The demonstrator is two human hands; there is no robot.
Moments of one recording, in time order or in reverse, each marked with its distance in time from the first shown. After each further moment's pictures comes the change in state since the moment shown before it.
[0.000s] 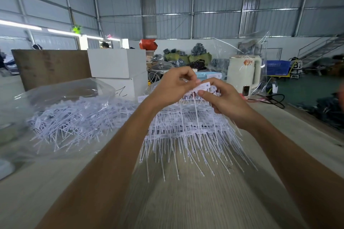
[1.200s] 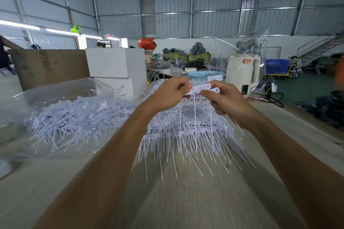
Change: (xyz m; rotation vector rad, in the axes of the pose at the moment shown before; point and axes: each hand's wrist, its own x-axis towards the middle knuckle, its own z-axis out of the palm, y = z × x) left_hand -0.001 -0.021 0.002 0.231 -0.163 -0.112; right_hand 0.003 0.010 -0.011 0.110 -0.017 0.138
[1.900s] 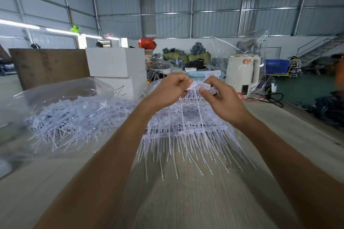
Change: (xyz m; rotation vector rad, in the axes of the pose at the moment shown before) left_hand -0.003 0.010 -0.005 -0.198 0.052 -0.014; right_hand -0.005 -0.002 0.015 -0.442 0.126 -0.329
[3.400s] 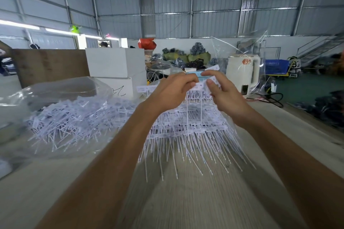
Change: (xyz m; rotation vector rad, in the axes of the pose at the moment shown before) left_hand 0.009 -0.006 0.003 0.513 0.008 0.255; right_hand 0.006 -0.004 -0.006 0.206 -0.001 0.154
